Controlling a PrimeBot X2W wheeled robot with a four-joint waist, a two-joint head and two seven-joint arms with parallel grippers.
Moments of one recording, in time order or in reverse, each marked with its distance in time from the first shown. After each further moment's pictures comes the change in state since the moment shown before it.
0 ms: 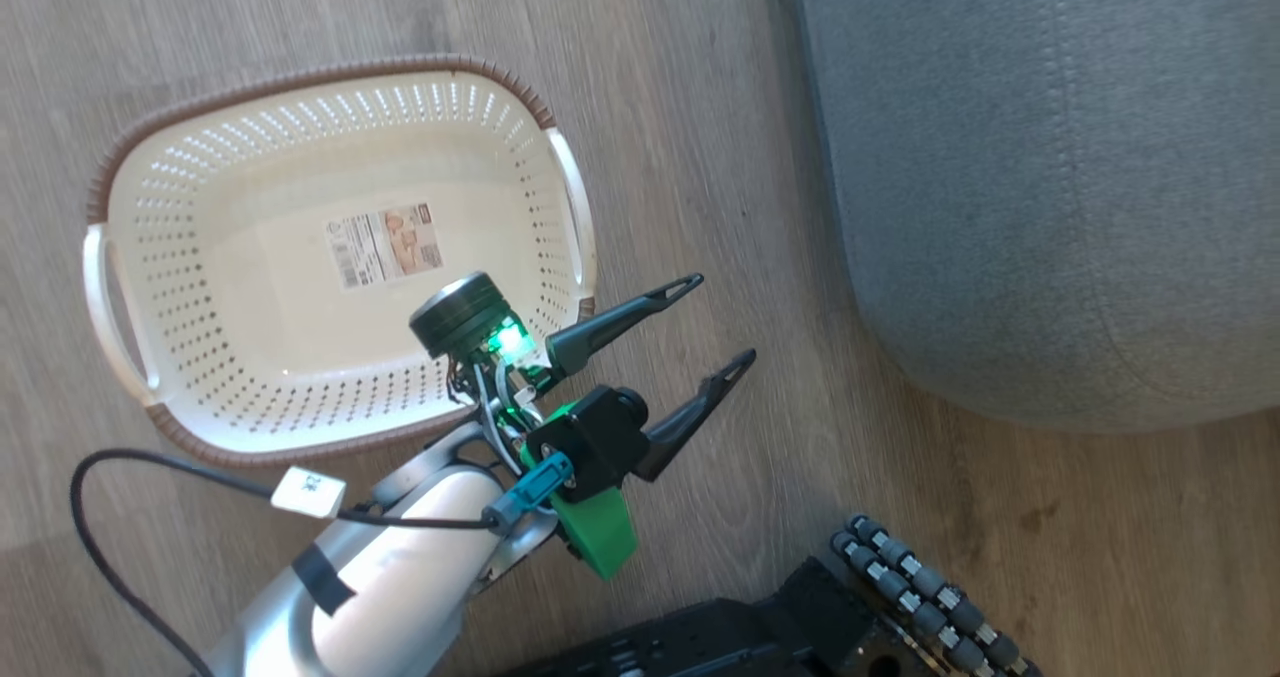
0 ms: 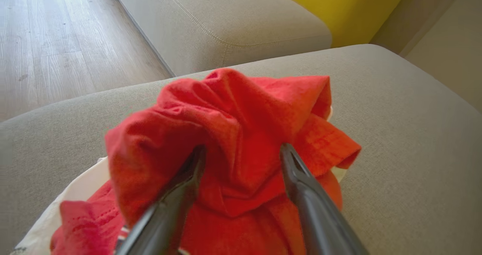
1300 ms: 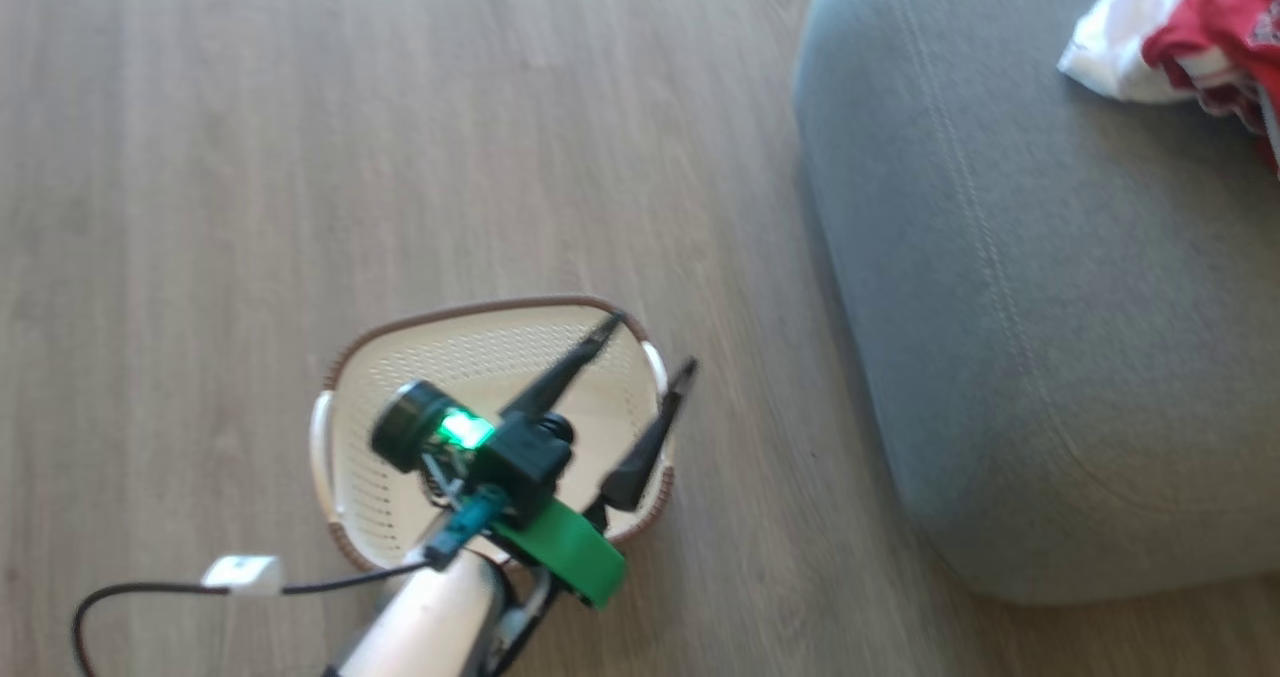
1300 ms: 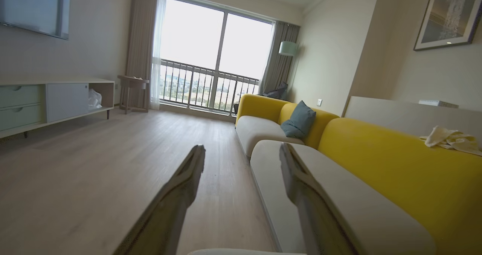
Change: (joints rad) left arm 0.270 -0.170 0.253 -0.007 -0.046 0.050 0.000; right arm 0.441 -0.105 0.830 -0.665 0.690 0.000 -0.138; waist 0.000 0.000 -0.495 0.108
